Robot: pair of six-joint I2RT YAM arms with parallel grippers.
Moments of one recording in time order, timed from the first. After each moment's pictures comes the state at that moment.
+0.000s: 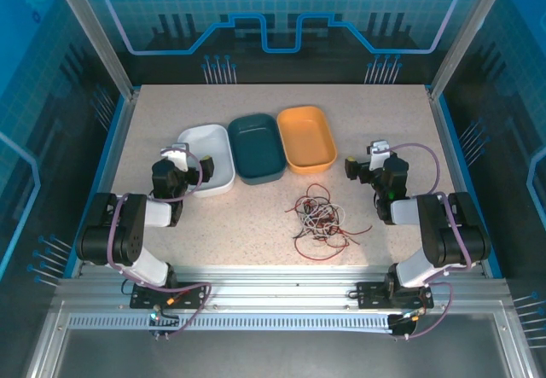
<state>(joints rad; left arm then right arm) 0.04 1.56 0.37 0.85 0.11 -0.11 0.05 1.55 0.40 0.80 -0.07 -0.07</state>
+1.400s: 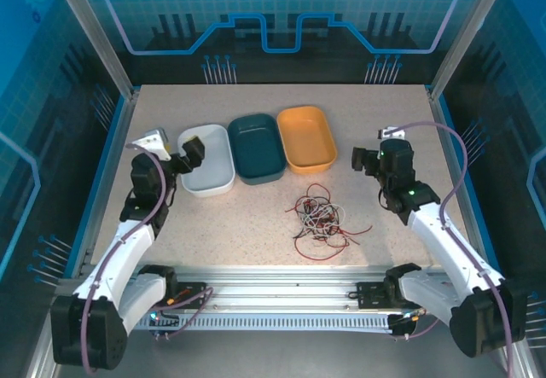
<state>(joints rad) -0.08 0.91 0.53 0.14 0.03 -0.46 0.27 1.00 0.79 -0.39 0.33 0.23</state>
